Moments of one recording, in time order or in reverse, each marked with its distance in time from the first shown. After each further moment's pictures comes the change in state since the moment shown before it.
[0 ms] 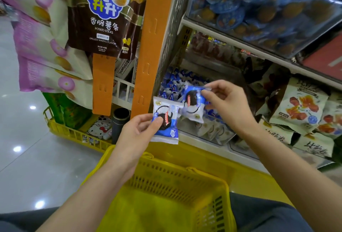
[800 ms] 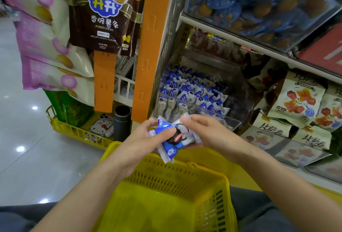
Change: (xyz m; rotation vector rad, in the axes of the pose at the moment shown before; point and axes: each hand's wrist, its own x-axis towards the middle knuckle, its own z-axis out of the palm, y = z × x) left_hand -0.007 -0.004 0.000 0.099 -0.264 -0.117; right_hand -0.056 -0.012 0.022 0.290 -0.567 0.508
